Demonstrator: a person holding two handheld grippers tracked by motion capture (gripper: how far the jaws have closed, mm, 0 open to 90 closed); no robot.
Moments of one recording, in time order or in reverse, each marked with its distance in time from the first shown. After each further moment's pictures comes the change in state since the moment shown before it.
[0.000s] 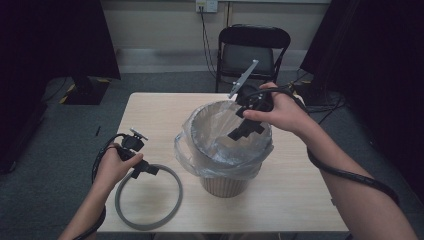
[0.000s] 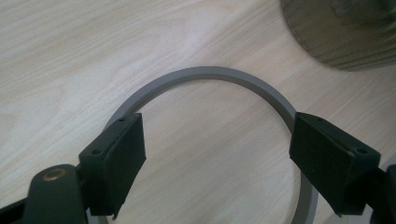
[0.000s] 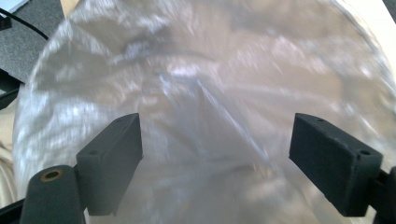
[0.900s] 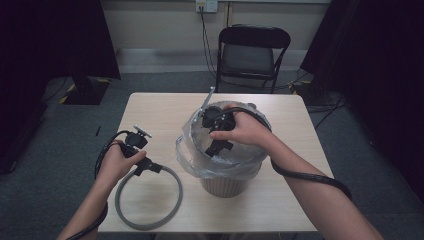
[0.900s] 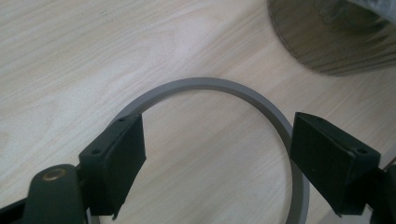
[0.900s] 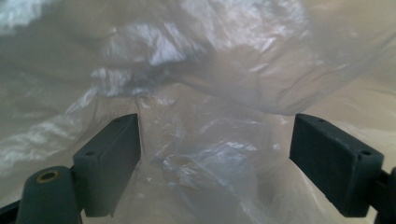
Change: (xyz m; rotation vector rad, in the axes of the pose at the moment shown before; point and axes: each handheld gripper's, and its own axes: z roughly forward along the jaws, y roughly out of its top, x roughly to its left) left arm -0.004 0.008 0.001 0.000 -0.023 0.016; right arm 0.021 0.035 0.097 0.086 0.085 -0.101
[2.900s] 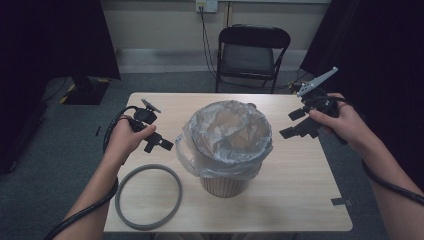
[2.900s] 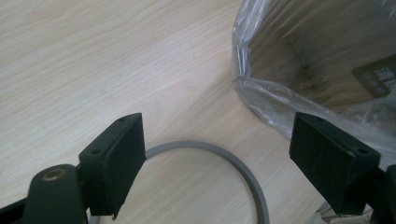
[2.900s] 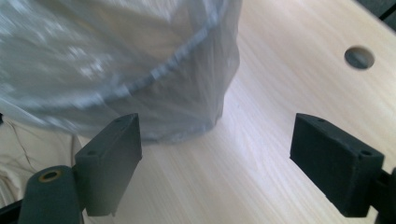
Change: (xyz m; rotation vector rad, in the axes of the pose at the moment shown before) left arm -0.018 0.062 -0.032 -0.053 -0.017 0.021; right arm -0.040 -0.179 -0.133 -0.266 -0.126 0.321
